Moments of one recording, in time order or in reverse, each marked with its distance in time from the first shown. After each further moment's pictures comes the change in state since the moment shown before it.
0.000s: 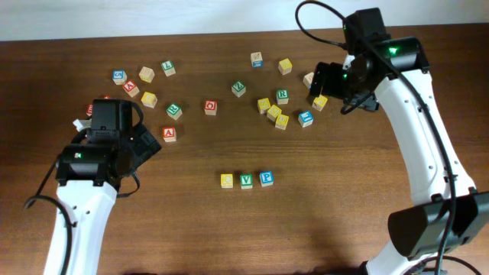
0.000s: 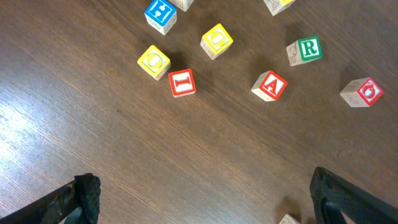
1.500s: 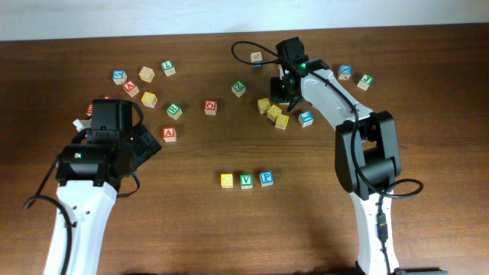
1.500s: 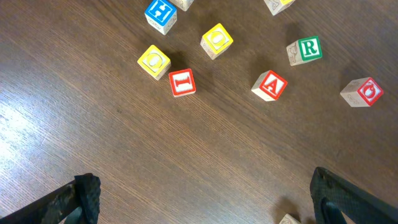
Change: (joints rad) left arm 0.000 0.000 0.000 -0.001 0.000 0.000; right arm 0.126 0.538 -0.006 0.591 0.019 -0.211
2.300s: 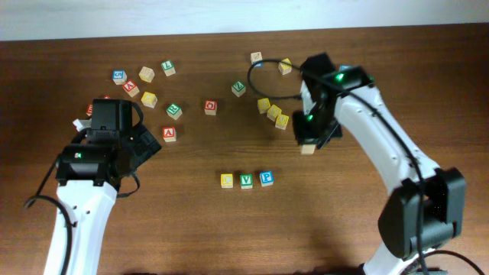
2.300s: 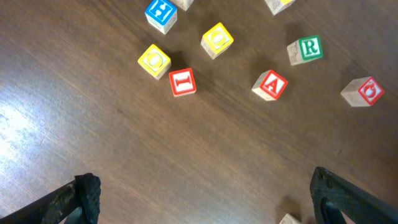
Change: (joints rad) left arm 0.000 0.000 0.000 0.000 0.000 0.000; right arm 0.013 -0.520 -0.330 -0.537 -0.138 0.002
